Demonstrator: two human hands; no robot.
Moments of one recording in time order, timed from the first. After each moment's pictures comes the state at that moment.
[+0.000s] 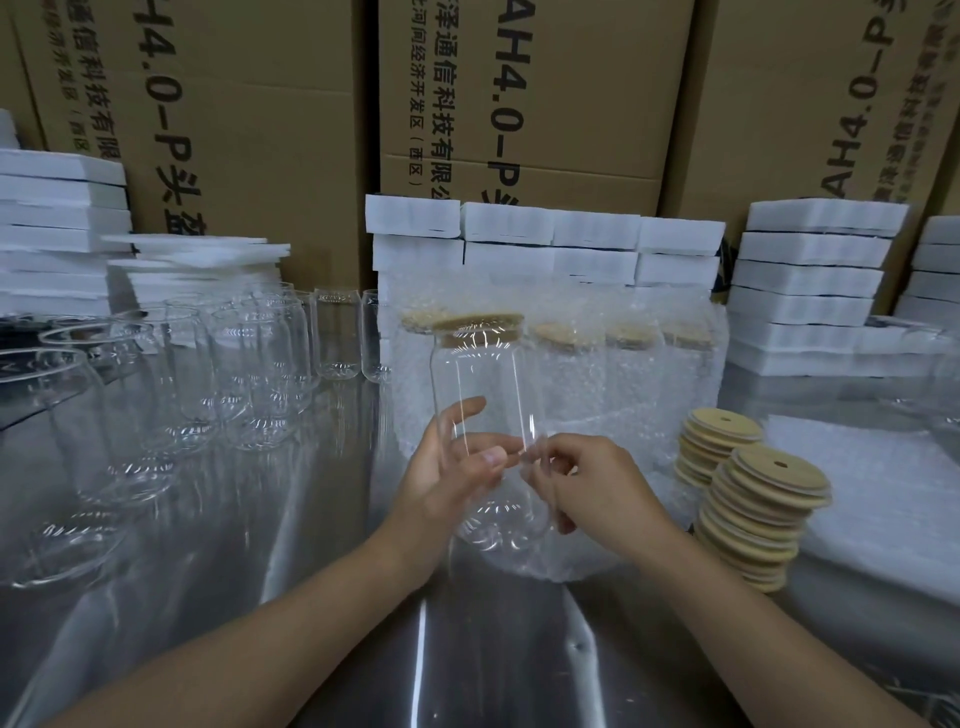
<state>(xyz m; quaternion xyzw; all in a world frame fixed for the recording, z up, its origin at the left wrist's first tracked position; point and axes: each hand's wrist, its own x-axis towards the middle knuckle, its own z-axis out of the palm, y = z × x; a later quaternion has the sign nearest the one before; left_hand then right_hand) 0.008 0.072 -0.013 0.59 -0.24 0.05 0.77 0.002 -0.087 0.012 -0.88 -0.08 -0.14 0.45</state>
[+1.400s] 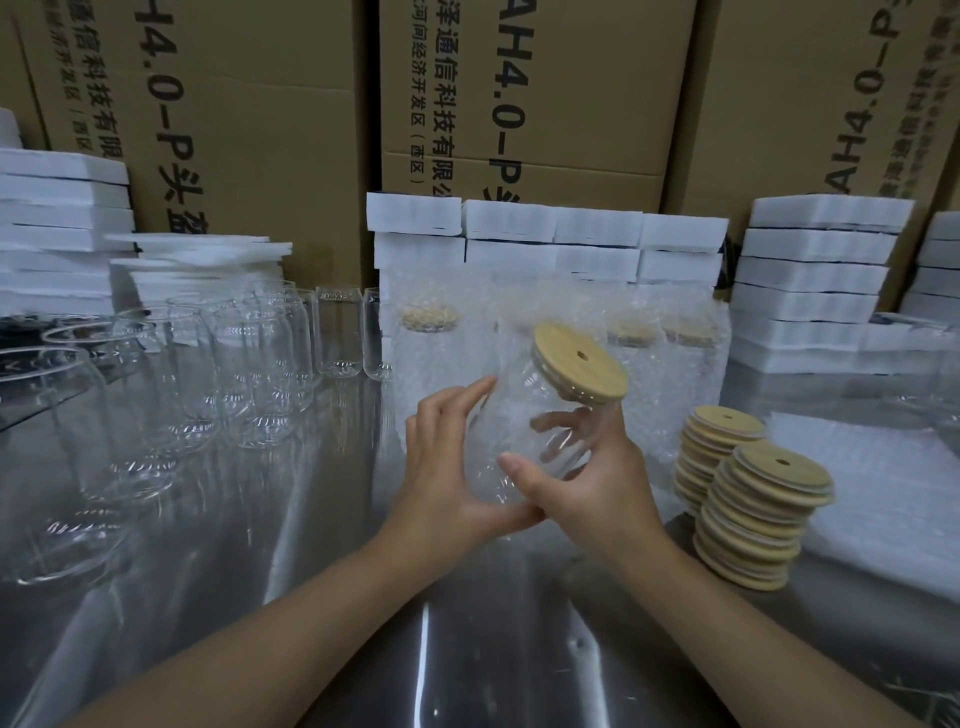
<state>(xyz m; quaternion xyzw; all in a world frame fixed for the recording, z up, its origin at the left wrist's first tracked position) 0.008 0.074 -0.018 0.77 -0.28 0.30 0.48 -0.009 -0.077 0.003 -0.81 -0.14 -0.32 0.48</state>
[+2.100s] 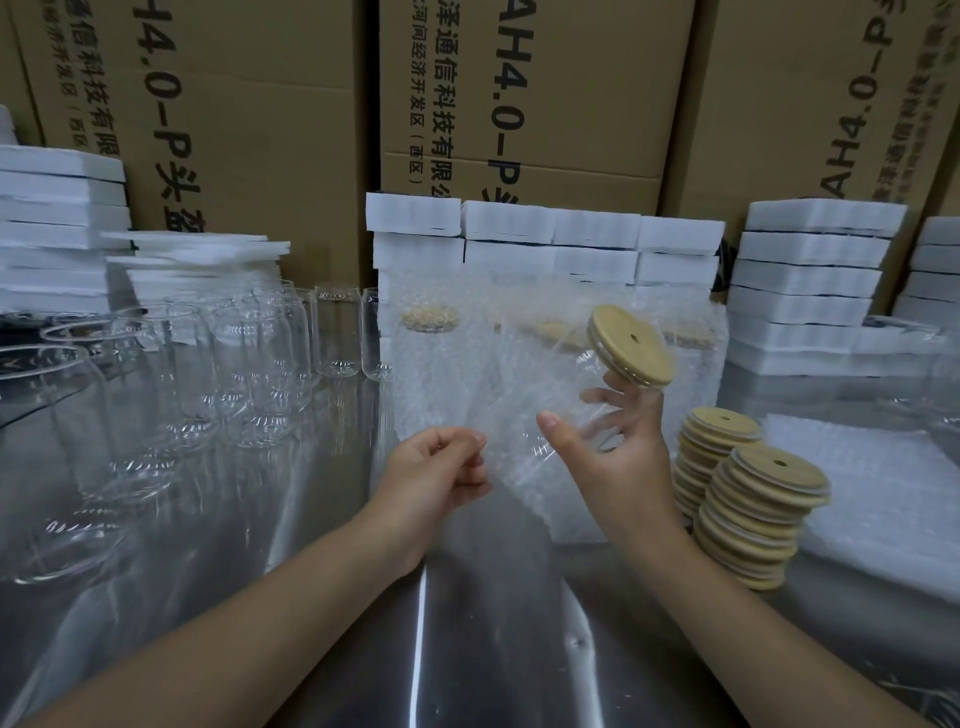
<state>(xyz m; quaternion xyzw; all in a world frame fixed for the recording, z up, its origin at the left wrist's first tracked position) 0.016 0.074 -0.005 0.58 -0.05 0.02 0.81 0.000 -0.085 0.009 -0.75 -0.07 -0.37 0.54</state>
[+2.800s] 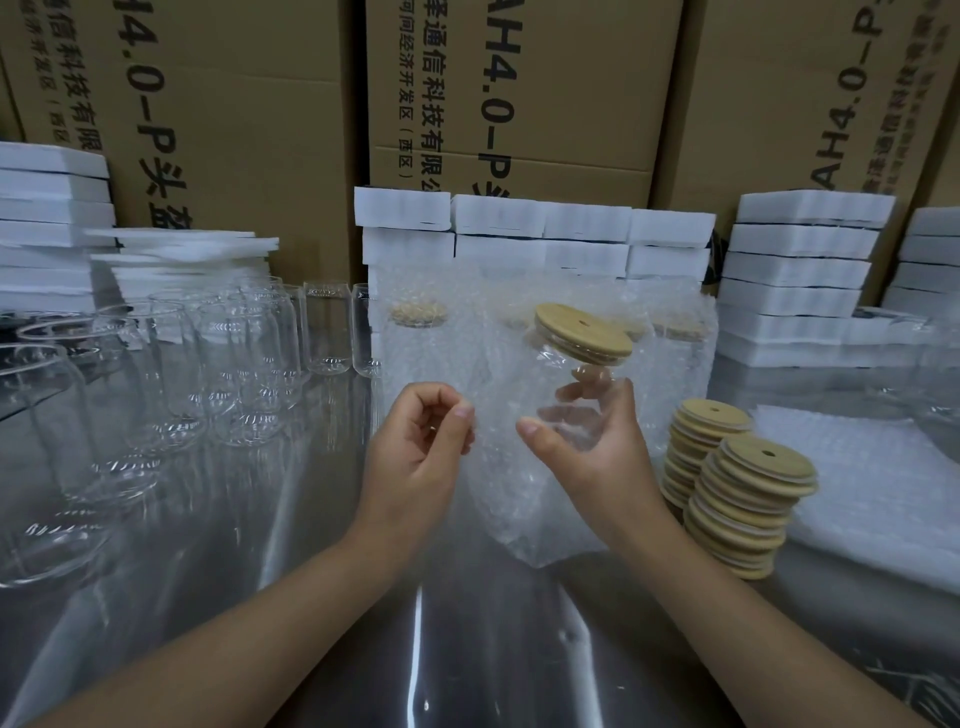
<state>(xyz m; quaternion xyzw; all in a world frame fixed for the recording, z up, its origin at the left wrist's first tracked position) -0.001 0.072 0.002 0.61 -0.26 0.29 0.69 -0.010 -0.082 0.015 -0.75 -0.13 -0.28 0.58</state>
